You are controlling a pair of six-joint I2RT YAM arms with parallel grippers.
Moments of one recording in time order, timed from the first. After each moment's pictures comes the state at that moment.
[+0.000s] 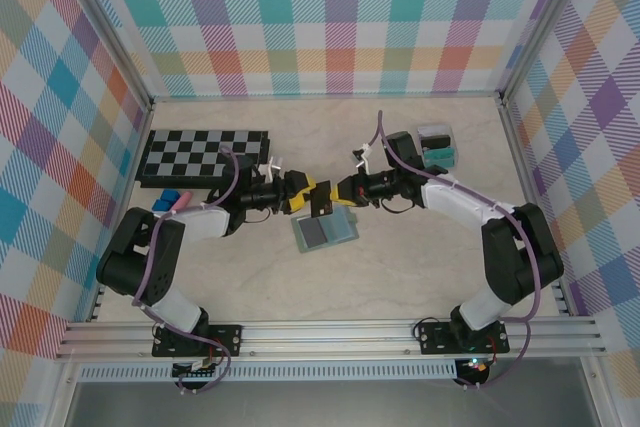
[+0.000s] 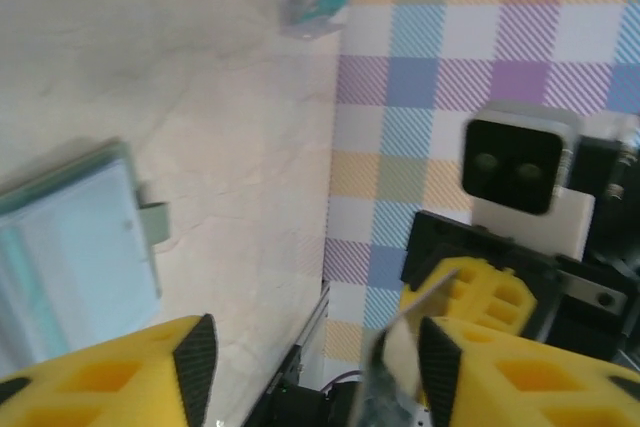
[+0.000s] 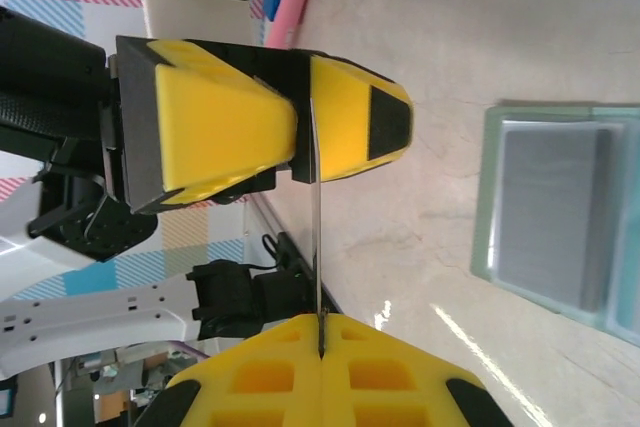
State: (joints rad) left arm -0.35 1.59 0.68 0.54 0.88 -1.23; right arm 0.46 1.59 1.01 -0.20 -0.97 0.74
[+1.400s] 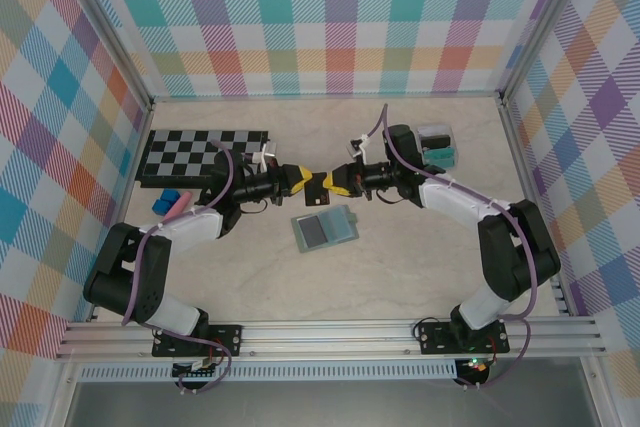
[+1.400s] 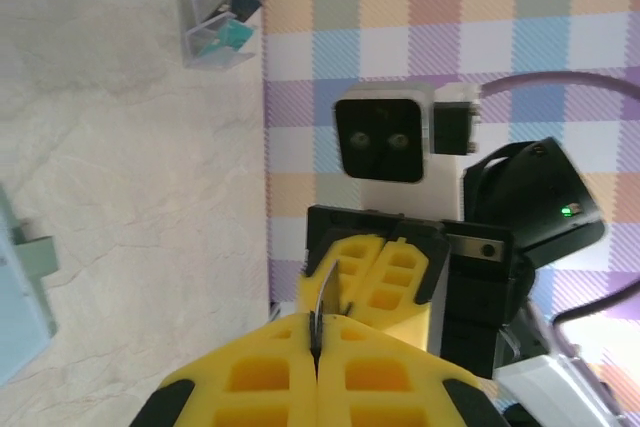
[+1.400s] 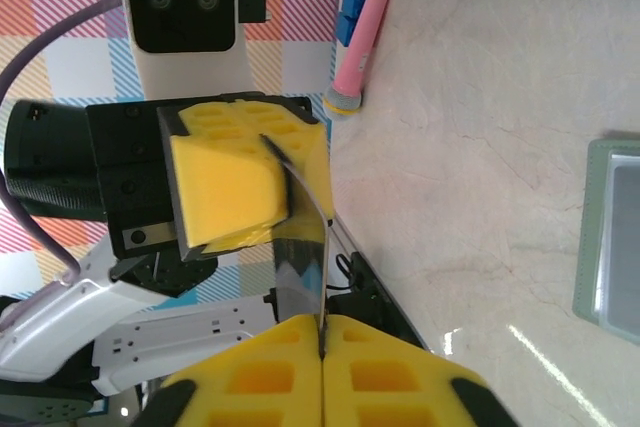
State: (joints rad) left arm -0.35 1.48 0.70 0.57 0.86 -1.31; right arm 0.47 1.61 1.01 0.03 -1.03 0.99
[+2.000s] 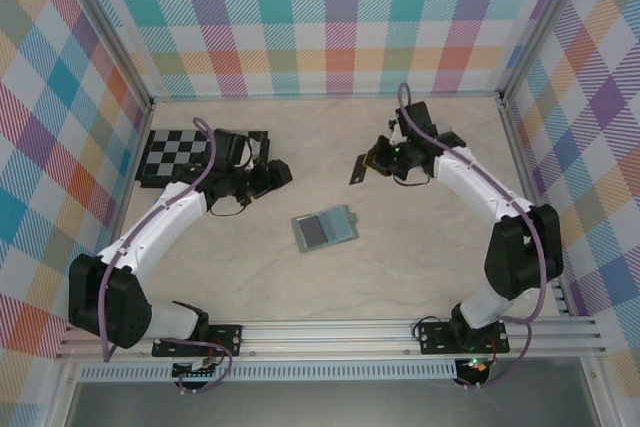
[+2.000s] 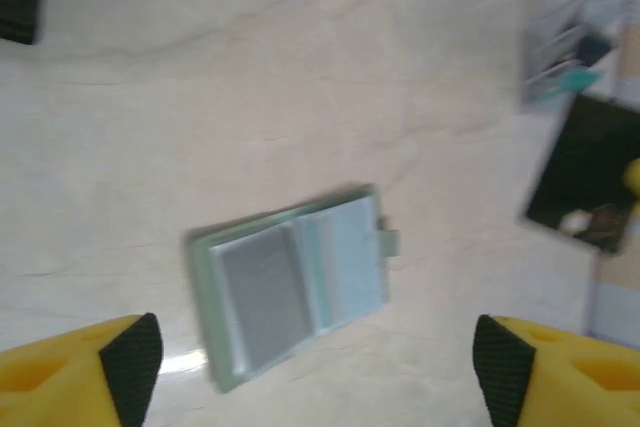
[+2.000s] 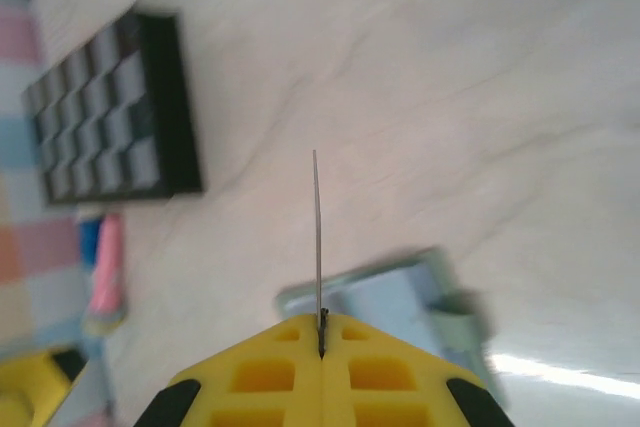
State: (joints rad) left arm -0.36 1.35 1.09 -0.66 0.30 -0.70; right arm 0.36 1.61 1.34 -0.66 -0.33 0.77
